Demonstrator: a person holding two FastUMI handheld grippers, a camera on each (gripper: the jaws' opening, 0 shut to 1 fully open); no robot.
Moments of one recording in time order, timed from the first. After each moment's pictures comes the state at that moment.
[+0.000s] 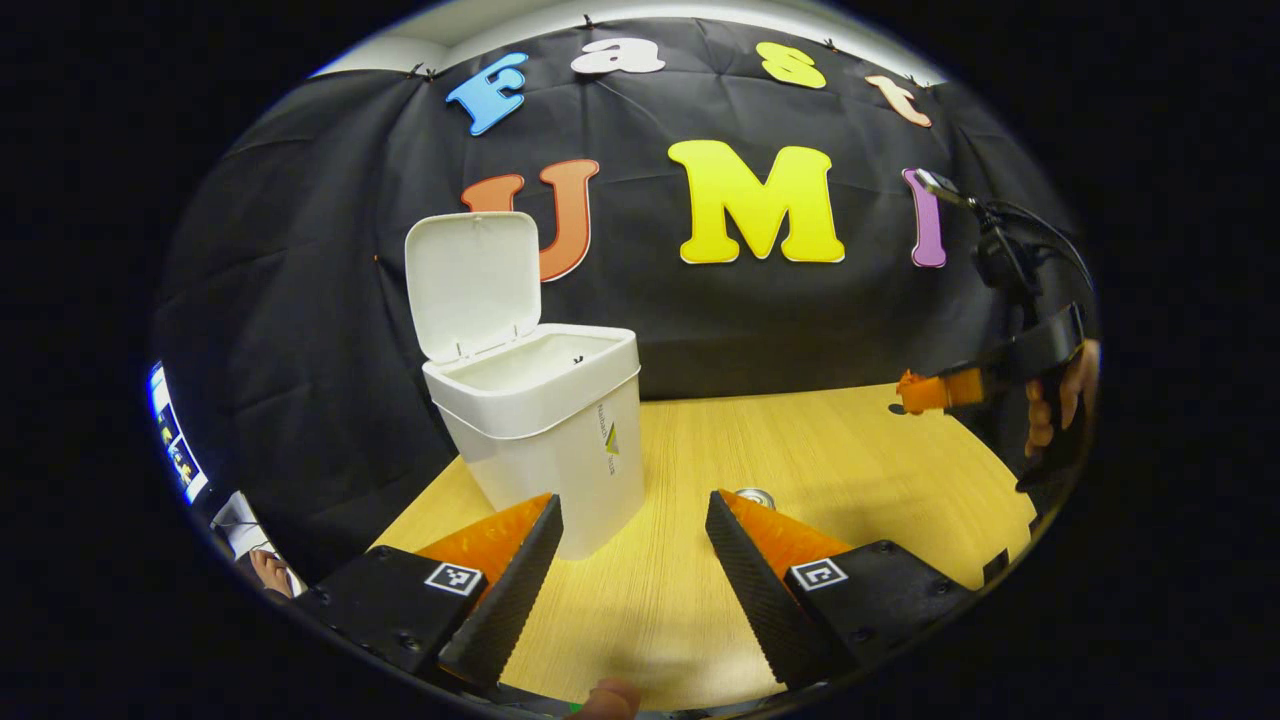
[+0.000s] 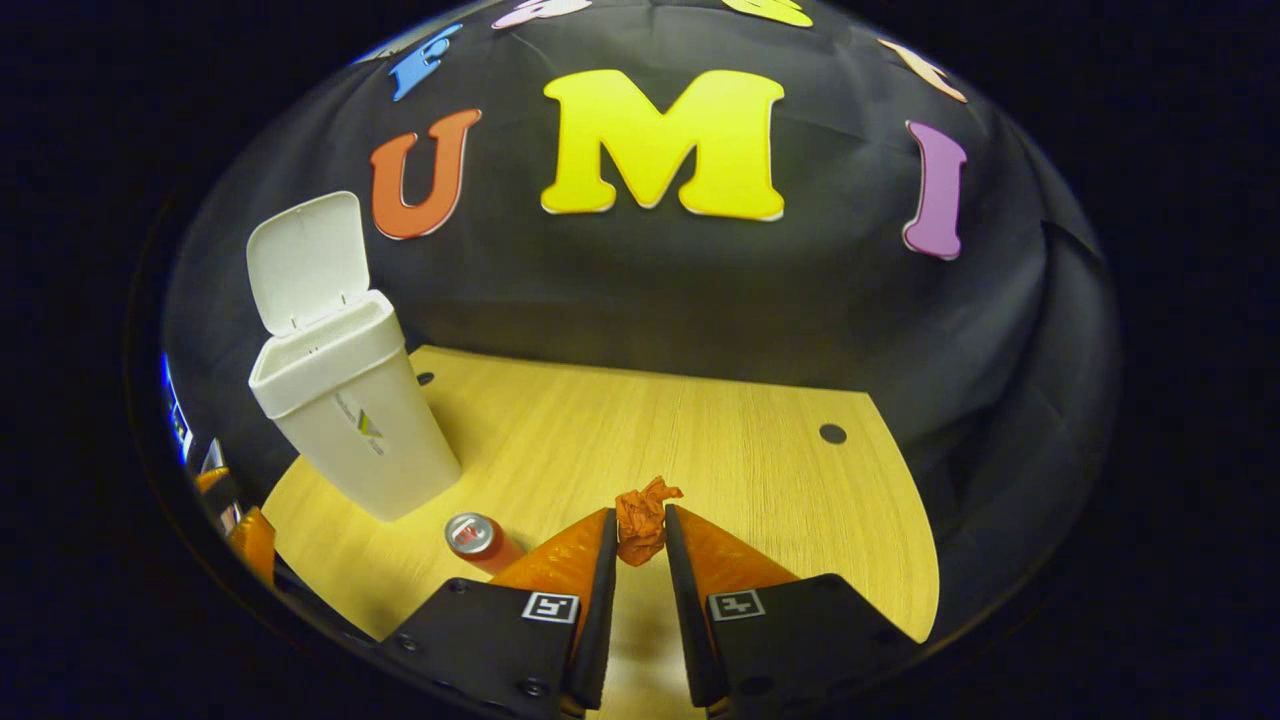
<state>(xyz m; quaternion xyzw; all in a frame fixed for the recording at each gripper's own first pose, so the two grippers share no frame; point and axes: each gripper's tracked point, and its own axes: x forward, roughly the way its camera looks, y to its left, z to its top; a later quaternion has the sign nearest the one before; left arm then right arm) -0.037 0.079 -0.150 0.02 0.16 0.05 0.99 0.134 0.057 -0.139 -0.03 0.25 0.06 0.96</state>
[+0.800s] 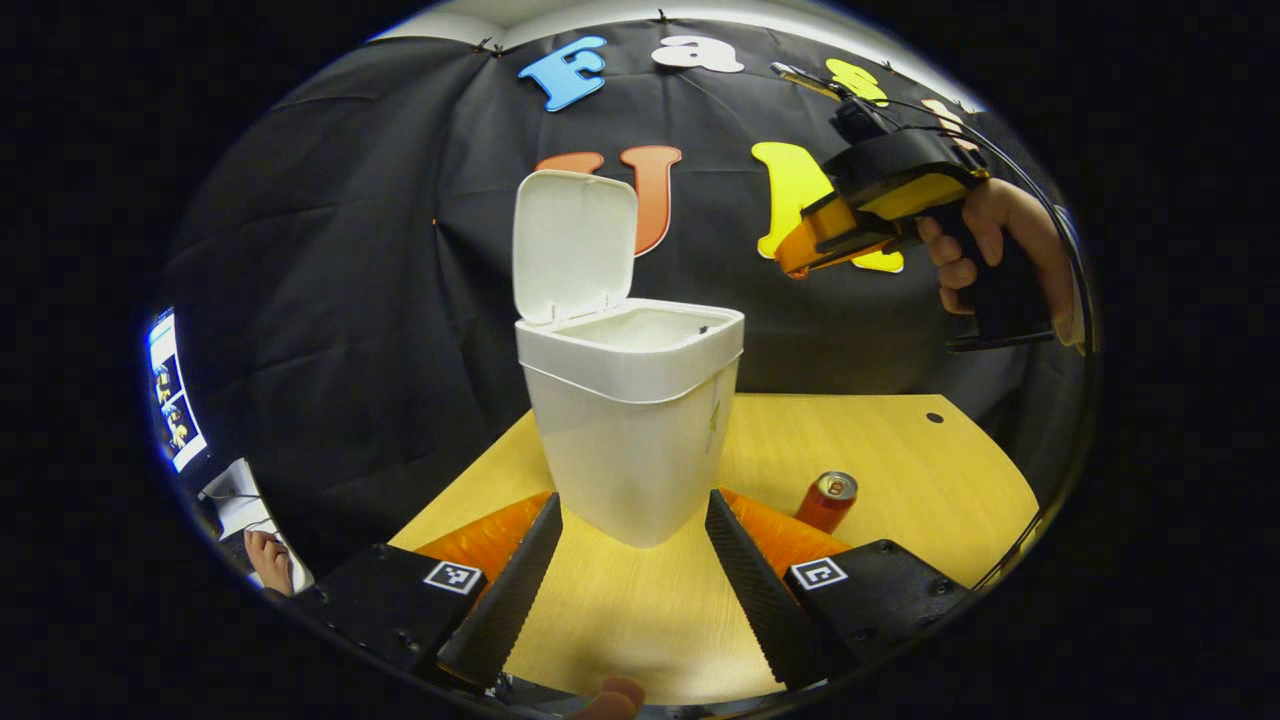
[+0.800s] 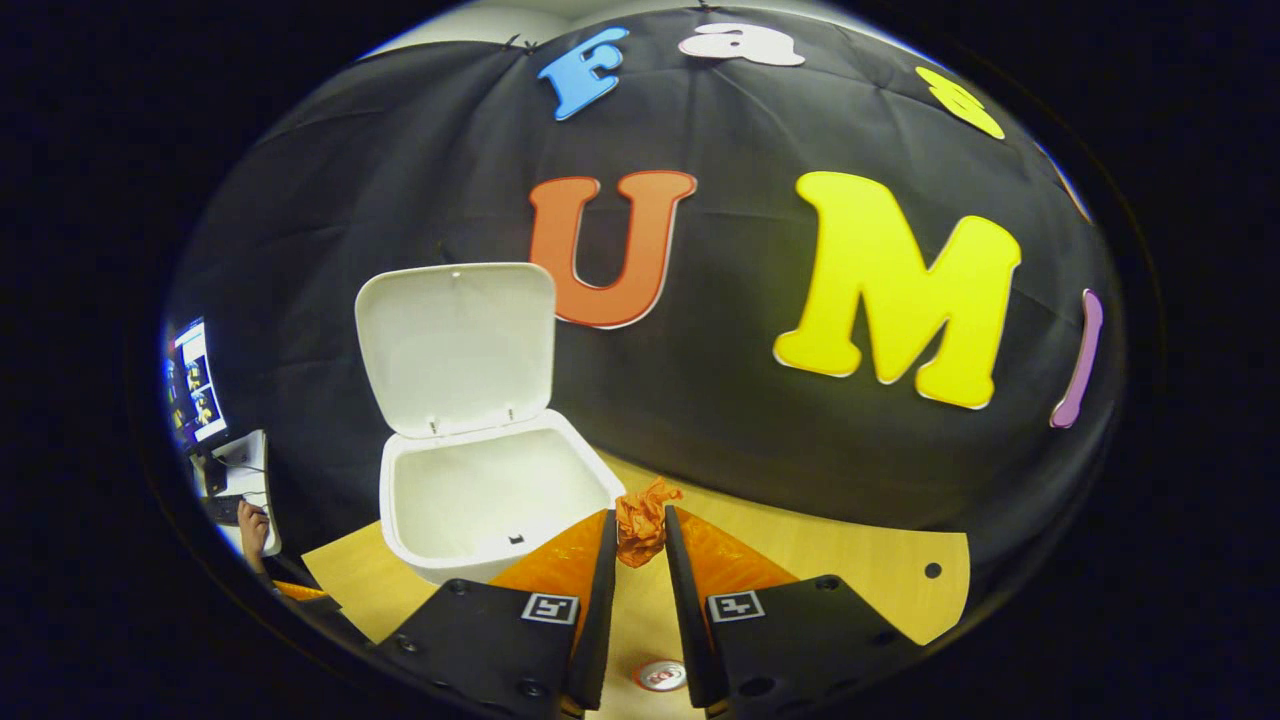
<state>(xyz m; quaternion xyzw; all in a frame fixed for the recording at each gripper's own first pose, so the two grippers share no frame) -0.062 0.191 -0.179 -0.02 0.16 0.11 0.98 0.183 0.339 -0.076 -0.08 0.17 0.23 0.95</state>
